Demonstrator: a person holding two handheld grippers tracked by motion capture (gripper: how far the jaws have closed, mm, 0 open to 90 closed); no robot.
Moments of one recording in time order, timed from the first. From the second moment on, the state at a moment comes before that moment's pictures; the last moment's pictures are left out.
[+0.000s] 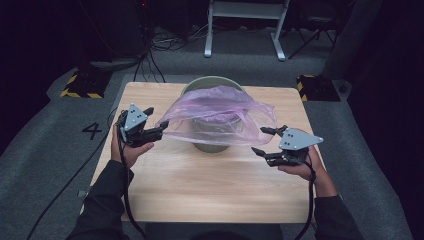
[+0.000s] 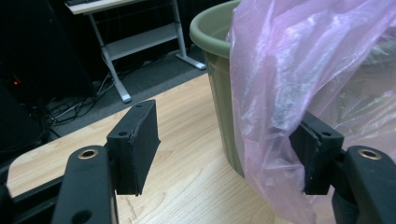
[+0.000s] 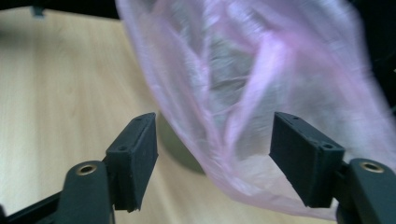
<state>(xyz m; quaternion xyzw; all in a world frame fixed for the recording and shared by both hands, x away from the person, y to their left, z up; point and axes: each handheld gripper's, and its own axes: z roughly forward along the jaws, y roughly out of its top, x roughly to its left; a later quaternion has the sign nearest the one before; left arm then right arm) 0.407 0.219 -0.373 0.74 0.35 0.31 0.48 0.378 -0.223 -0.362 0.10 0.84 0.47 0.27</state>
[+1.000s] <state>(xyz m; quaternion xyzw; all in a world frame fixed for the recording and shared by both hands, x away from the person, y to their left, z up) 0.452 0.217 -0.379 0.74 0.37 0.31 0.46 0.469 -0.203 -0.324 0.16 0.84 0.43 0.28</state>
